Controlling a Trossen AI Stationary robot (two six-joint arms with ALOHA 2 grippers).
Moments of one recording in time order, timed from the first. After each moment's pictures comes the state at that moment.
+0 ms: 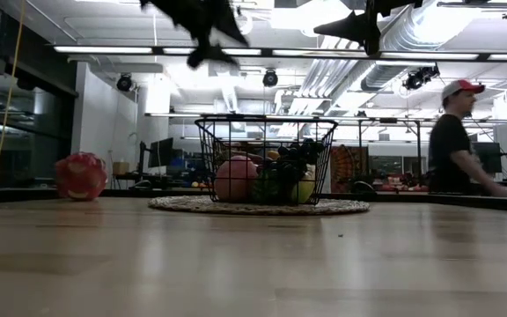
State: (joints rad) left arm 0.62 1.50 1.42 -0.50 0.22 -0.24; right arm 0.03 1.06 0.77 0.15 0.23 0.47
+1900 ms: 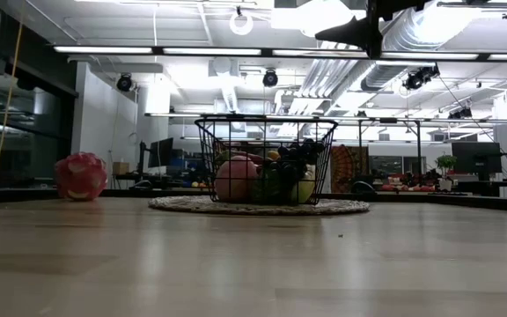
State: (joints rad) left arm -0.77 1.06 0.73 -0.44 -0.07 -0.82; right arm 0.03 1.06 0.77 0.10 0.23 0.46
